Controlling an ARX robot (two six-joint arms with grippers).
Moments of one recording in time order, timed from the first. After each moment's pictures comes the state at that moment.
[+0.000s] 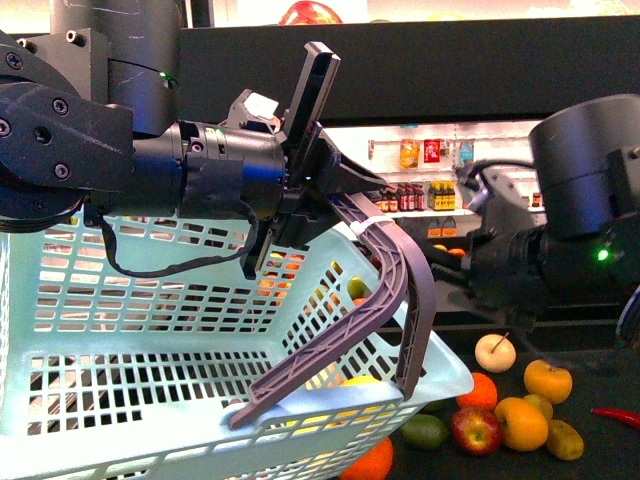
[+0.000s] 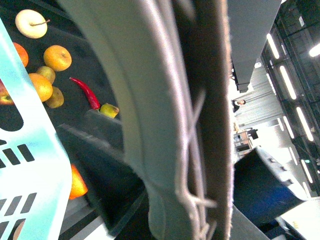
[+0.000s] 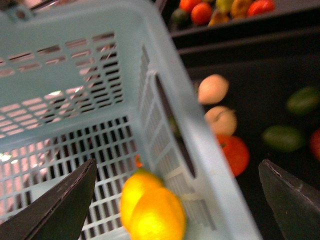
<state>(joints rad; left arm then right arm) -0.35 1.87 1.36 0.38 0.72 -0.89 0.17 1.81 1.17 0.39 -0.16 0.26</state>
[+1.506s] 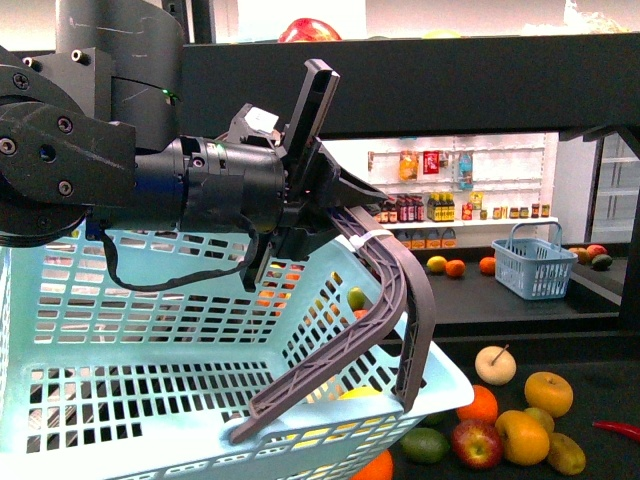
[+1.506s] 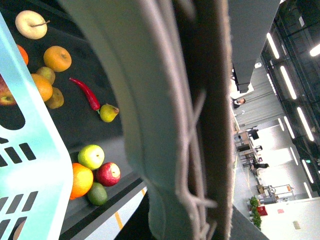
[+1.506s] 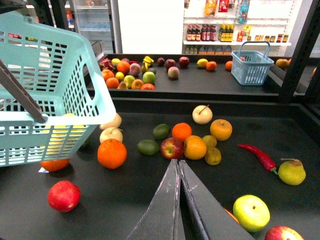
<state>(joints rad) -0.35 1.87 1.36 0.38 0.72 -0.89 0.00 0.29 0.04 0.25 0.00 -0.01</state>
